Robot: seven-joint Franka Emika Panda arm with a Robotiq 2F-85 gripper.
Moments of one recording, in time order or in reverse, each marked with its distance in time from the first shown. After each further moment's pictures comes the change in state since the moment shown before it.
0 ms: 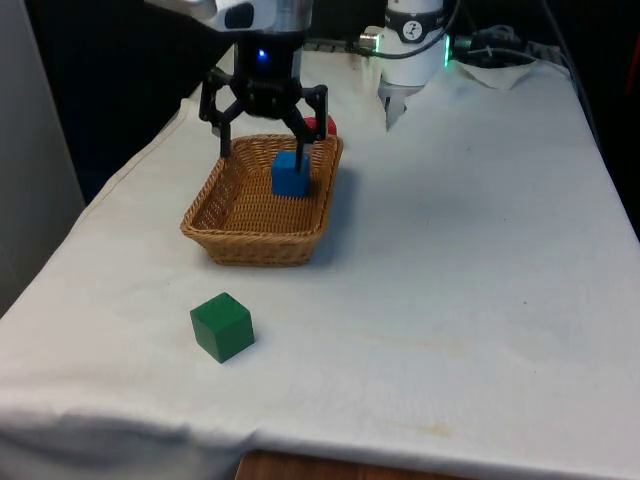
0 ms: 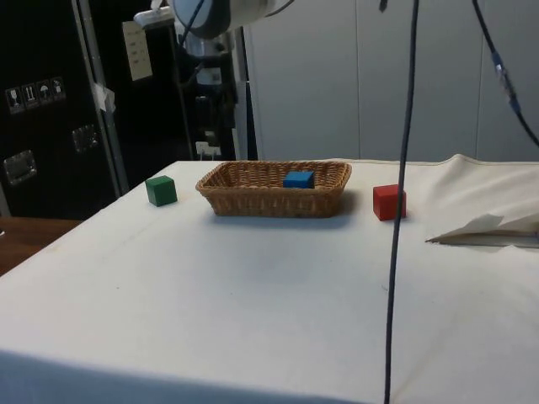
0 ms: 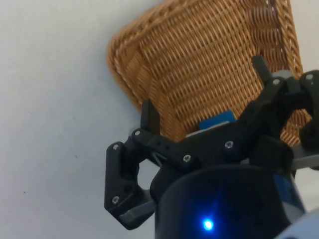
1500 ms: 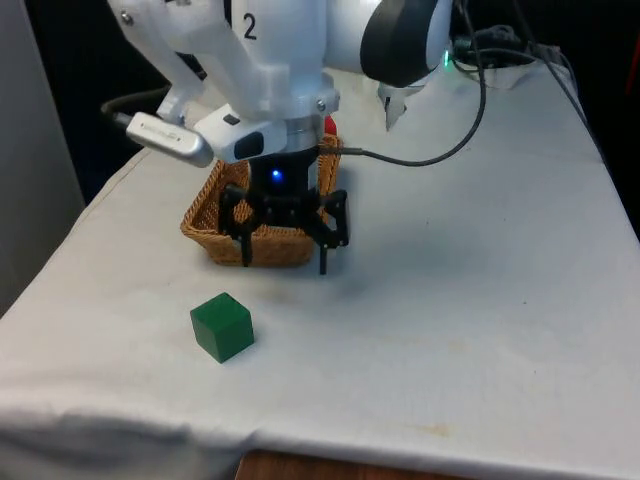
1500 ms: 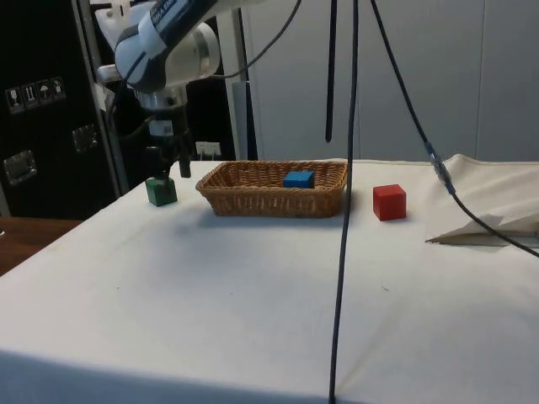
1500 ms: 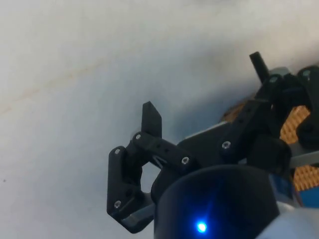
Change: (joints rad) arm -0.058 0.430 0.014 0.484 0.323 -0.147 -0.061
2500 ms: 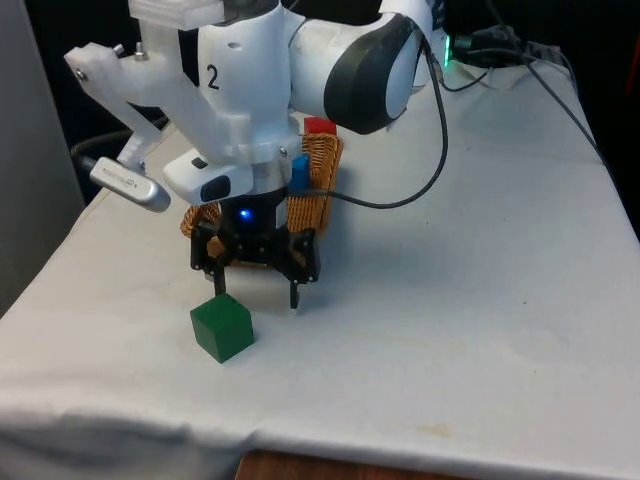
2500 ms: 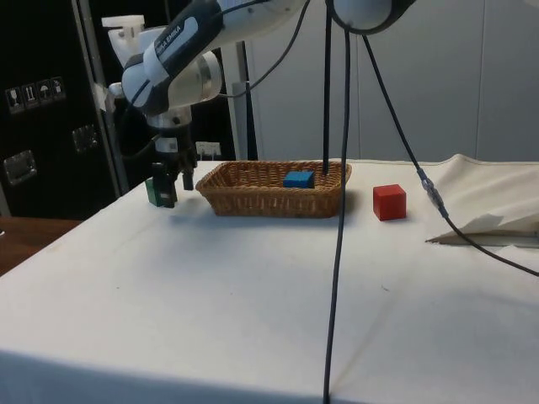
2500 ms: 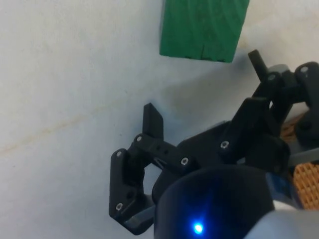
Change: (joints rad) arm -0.072 0.159 -0.018 0.162 0.085 0.000 -0.044
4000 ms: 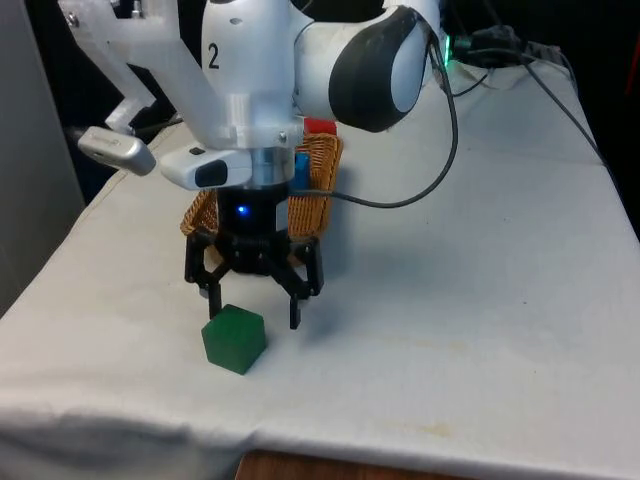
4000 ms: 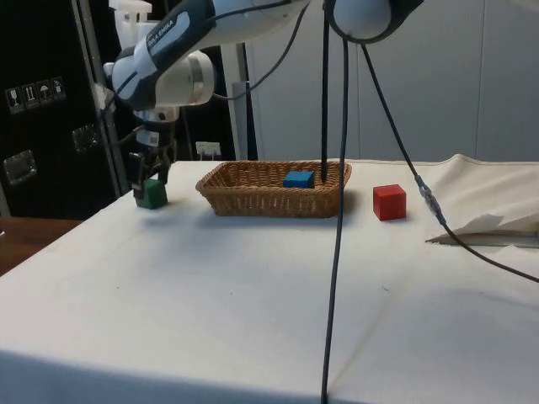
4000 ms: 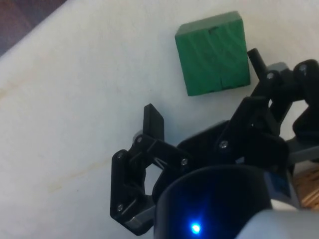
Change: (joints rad) arm 0.004 0.036 -0.005 0.059 0.162 0.147 -0.024
